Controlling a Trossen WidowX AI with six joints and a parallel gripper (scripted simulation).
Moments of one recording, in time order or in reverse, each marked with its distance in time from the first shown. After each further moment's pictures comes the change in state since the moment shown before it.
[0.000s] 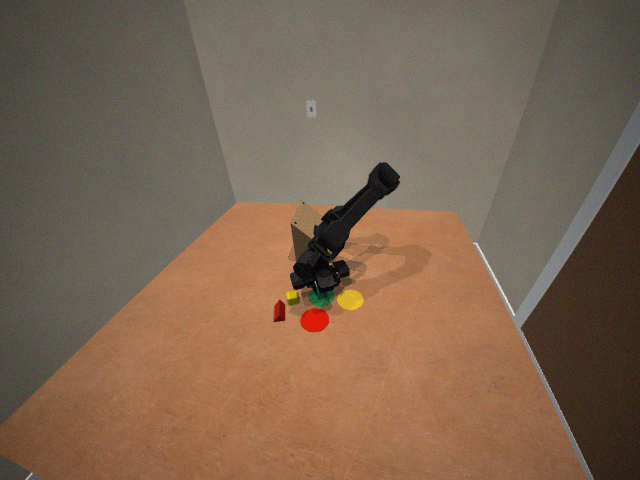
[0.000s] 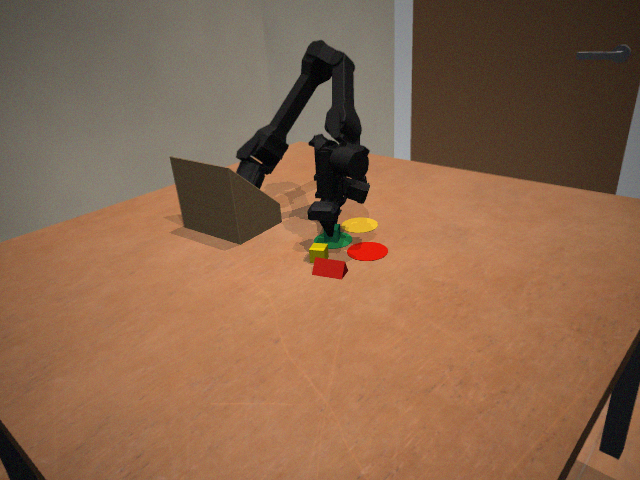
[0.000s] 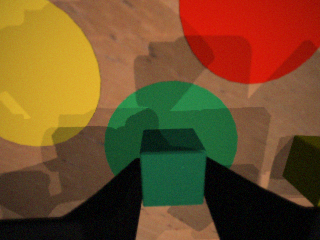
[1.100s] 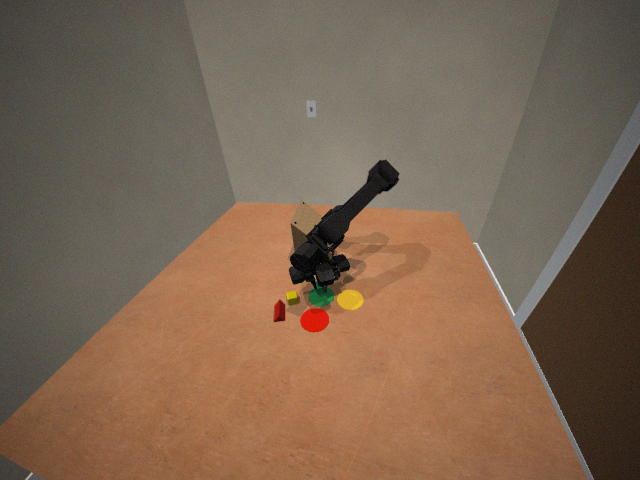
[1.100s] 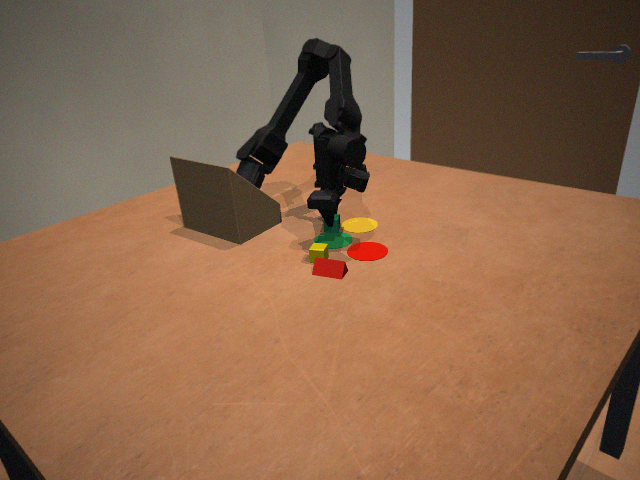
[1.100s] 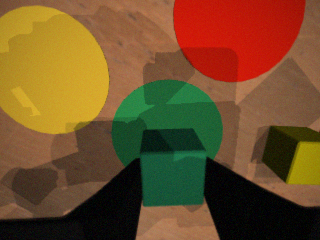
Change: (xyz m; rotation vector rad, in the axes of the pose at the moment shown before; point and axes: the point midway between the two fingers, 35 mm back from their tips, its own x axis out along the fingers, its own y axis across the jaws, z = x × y) arm -0.025 0.000 0.001 -0.005 -0.009 -0.006
